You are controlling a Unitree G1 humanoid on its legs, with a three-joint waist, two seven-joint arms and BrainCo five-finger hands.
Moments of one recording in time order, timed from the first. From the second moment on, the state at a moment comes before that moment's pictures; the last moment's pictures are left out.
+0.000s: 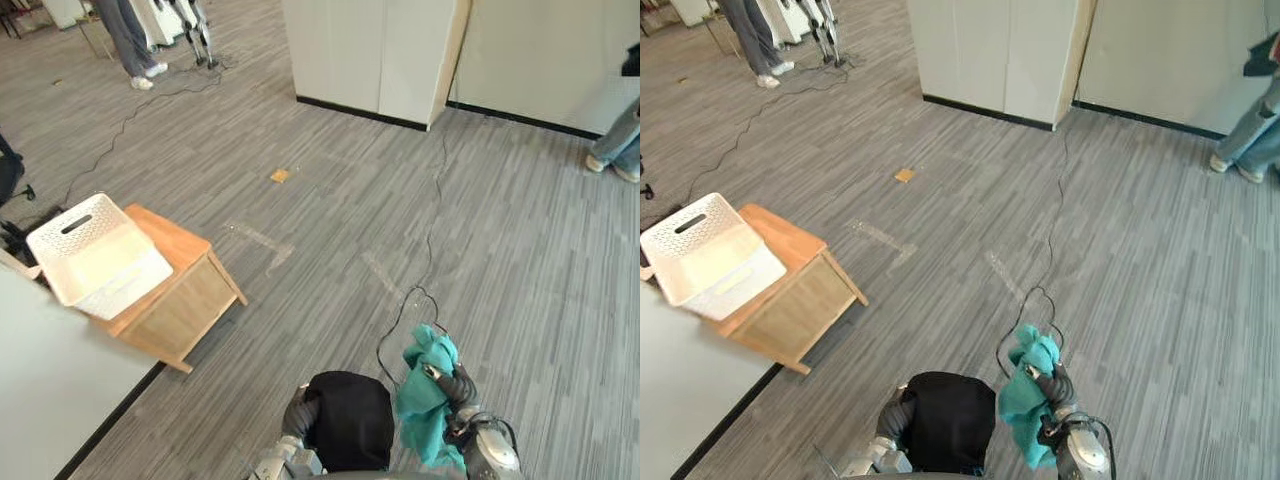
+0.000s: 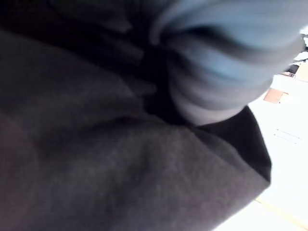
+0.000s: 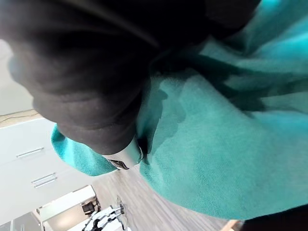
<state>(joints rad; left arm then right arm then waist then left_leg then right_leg) 0.38 0.06 -0.39 0.29 -0.49 -0.26 -0.11 0.22 -0.11 0.05 0.38 0.42 -0.20 0.13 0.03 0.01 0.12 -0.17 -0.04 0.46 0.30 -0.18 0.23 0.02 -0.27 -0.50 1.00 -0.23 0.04</state>
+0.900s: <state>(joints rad) 0.38 0.08 -0.32 0.34 -0.50 -0.32 -0.26 0.43 -0.17 -0.02 0.32 0.54 -0.48 0.33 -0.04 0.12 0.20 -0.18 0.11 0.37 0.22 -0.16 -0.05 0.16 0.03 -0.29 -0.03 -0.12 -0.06</state>
